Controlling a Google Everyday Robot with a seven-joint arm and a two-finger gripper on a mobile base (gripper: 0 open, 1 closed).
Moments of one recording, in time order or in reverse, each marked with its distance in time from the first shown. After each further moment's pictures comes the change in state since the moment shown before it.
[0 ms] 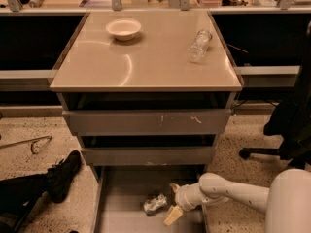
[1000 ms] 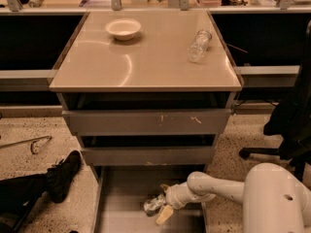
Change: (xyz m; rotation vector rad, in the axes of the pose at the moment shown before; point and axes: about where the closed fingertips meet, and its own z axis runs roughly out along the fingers) arm 0.002 -0.012 0.053 -0.051 0.016 -0.020
